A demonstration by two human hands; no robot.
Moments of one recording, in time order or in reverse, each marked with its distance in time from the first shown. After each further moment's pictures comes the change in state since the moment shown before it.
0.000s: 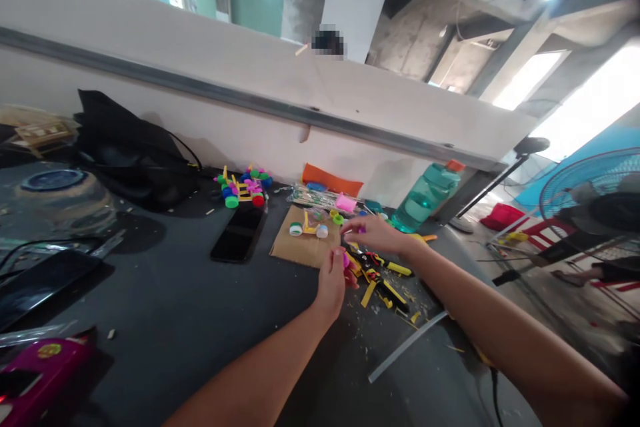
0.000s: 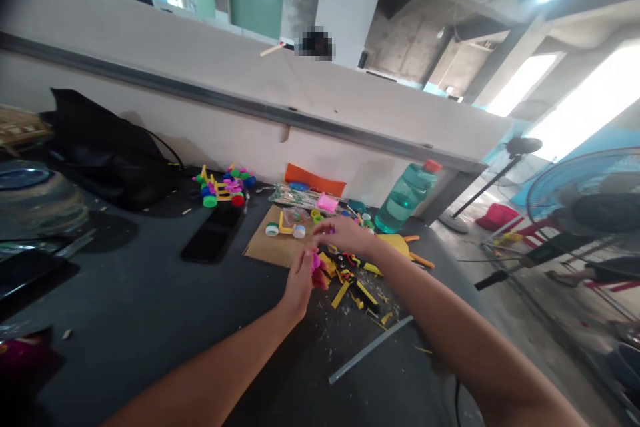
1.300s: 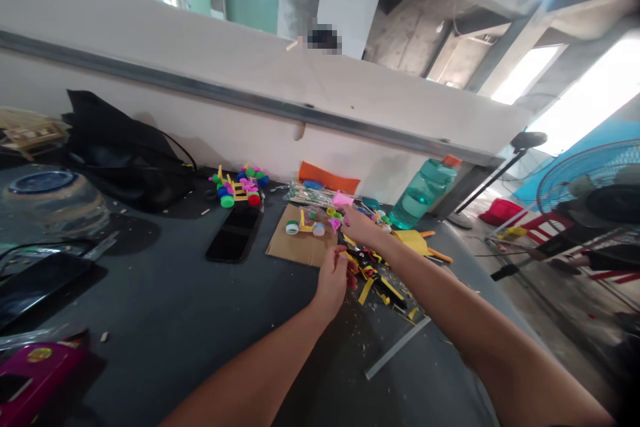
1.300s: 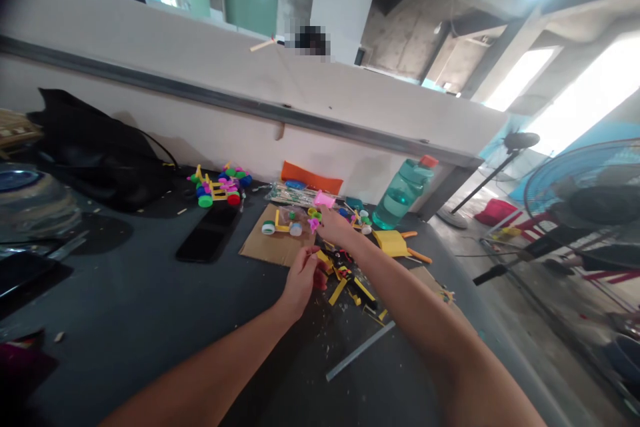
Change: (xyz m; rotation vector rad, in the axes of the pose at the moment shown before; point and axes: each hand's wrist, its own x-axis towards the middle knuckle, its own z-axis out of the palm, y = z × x) left_hand -0.002 -0.001 0.001 0.125 -0.081 -0.012; right_hand 0.033 0.034 0.037 -0.163 0.187 0.191
